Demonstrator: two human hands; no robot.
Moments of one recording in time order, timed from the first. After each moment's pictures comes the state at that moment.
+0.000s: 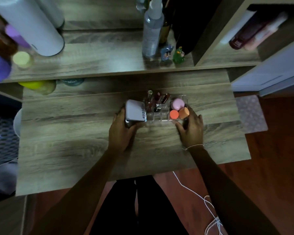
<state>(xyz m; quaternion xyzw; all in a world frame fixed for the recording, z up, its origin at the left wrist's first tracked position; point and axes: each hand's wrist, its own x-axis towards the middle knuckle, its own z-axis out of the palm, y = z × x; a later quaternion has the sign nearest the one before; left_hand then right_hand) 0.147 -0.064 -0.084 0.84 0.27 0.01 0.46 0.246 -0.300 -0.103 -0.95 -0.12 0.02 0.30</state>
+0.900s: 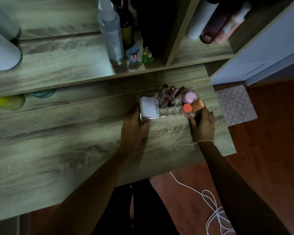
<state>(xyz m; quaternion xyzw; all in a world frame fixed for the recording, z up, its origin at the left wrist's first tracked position) 0.211 -0.148 -0.090 0.90 0.17 -0.02 0.41 0.287 -0.390 -0.109 -0.96 -0.03 -0.02 0.28</state>
